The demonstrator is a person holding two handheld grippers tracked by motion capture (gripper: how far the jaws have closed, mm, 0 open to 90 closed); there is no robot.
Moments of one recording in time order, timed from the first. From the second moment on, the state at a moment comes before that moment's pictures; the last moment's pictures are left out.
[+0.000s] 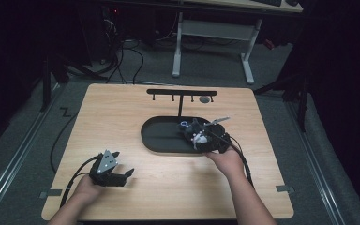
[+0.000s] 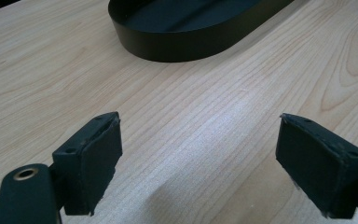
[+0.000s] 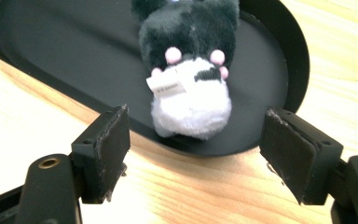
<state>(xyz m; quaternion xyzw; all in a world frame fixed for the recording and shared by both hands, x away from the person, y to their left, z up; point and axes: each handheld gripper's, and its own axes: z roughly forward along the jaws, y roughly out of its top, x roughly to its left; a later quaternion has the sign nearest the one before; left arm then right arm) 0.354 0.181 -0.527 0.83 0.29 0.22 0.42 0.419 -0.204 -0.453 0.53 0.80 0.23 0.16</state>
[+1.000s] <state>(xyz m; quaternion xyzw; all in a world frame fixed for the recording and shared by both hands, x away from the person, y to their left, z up) 0.355 0.181 -0.527 0.83 0.29 0.22 0.42 0.328 -0.243 -0.498 0.52 0.76 0.33 0.21</state>
